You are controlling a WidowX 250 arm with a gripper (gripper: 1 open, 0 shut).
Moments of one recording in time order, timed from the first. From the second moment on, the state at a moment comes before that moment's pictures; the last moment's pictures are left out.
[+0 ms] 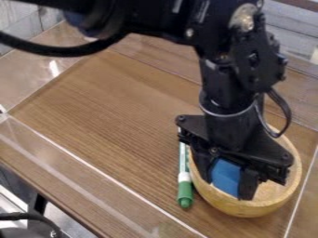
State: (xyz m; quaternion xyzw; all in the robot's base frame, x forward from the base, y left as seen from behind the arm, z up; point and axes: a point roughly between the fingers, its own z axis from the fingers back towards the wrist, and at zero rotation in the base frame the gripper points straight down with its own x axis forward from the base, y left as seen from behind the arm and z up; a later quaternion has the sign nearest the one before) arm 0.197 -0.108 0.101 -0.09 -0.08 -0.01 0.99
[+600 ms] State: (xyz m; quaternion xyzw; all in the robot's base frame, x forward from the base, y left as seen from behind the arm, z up) arm 0.203 -0.103 0.100 -0.08 -0.07 0.00 0.99
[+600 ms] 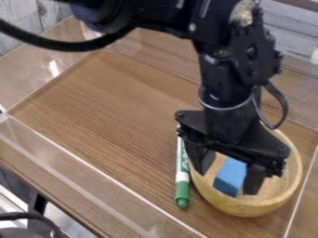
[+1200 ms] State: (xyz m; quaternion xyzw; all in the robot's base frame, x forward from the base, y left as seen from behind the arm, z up) arm 0.204 -0.093 0.097 -0.08 -0.06 0.00 1.00
